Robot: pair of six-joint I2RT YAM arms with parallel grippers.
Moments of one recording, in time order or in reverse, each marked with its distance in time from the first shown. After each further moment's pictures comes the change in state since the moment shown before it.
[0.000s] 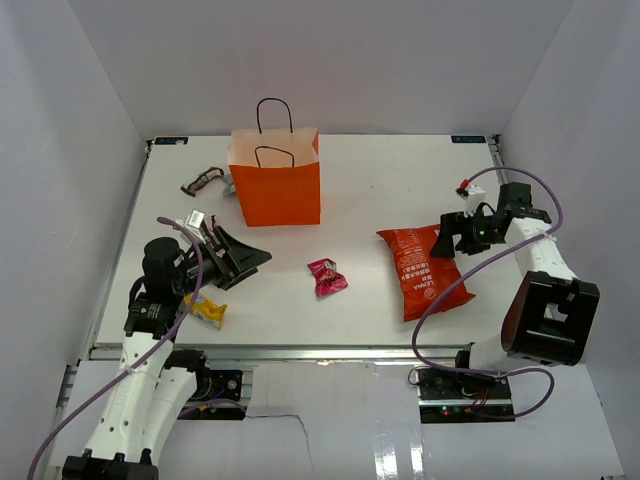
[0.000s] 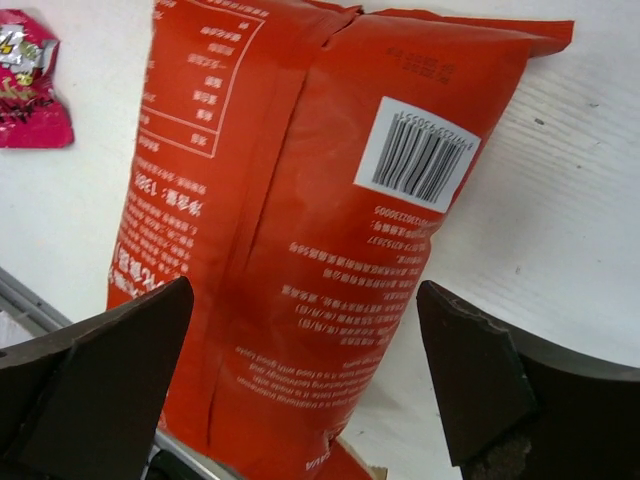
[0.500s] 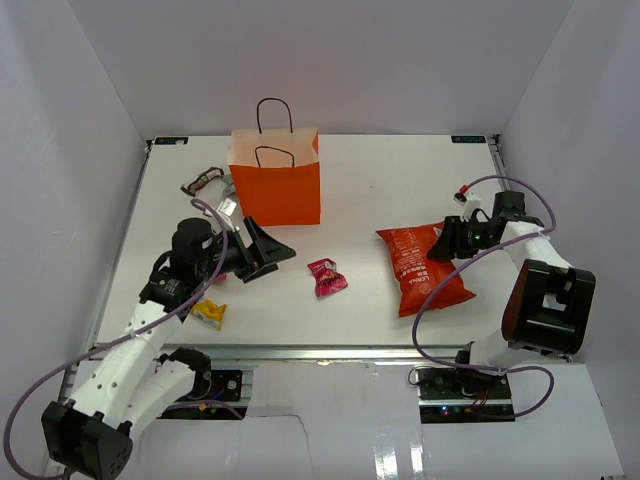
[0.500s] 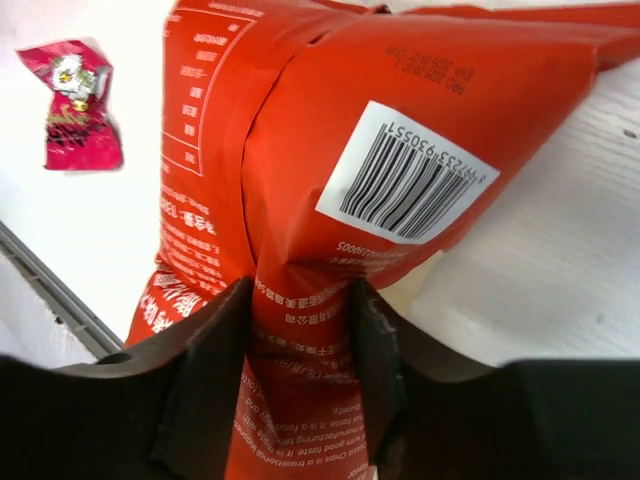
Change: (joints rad) left arm -0.190 0.188 0.095 0.015 -0.101 -0.009; right arm -0.003 0.066 -0.084 0.128 -0.085 0.094
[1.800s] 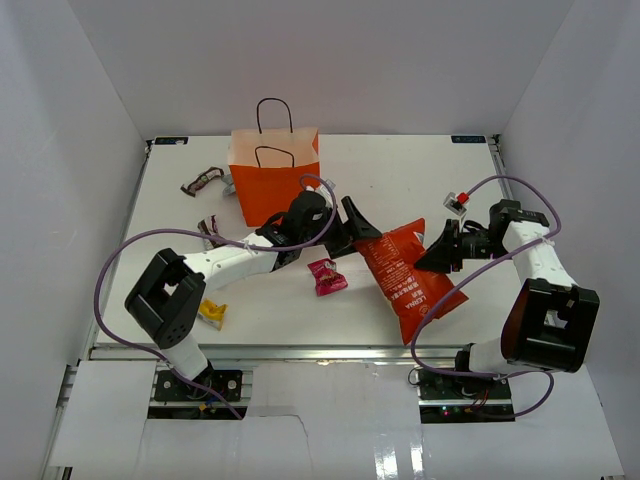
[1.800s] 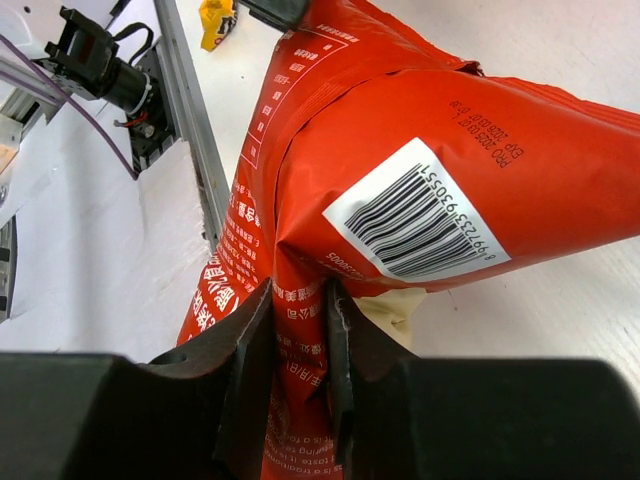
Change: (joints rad) left arm -0.465 0.866 0.373 0.471 -0.289 -0.185; right arm 0.029 -0.101 0.051 -0.529 -0.525 -0.652
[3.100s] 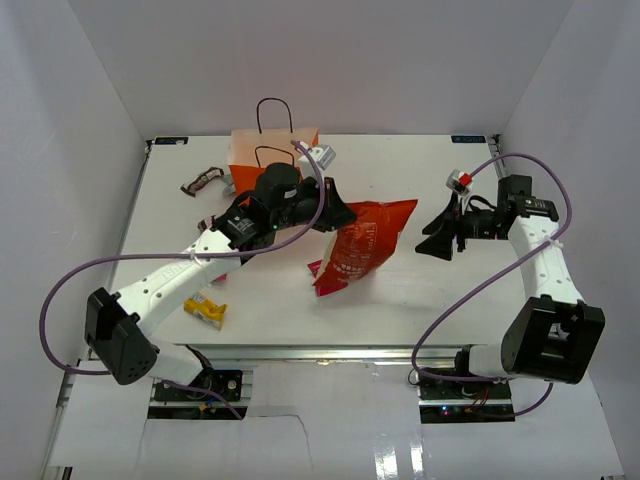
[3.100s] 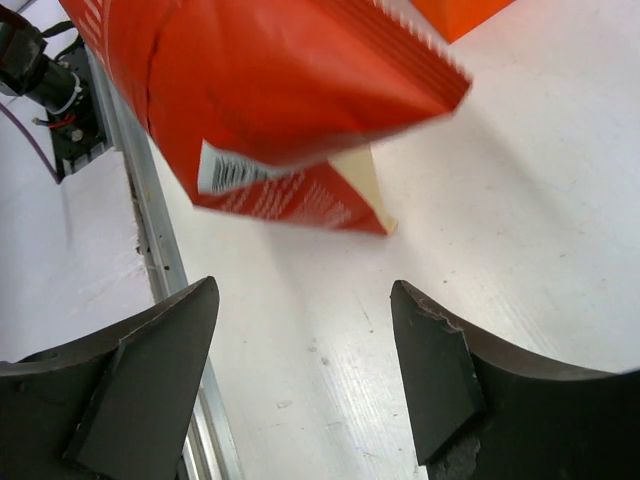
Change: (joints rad) left arm 0.004 -0.257 0.166 -0.304 -0.024 0.560; right arm 0.028 -0.052 0.130 0.122 0.052 0.112
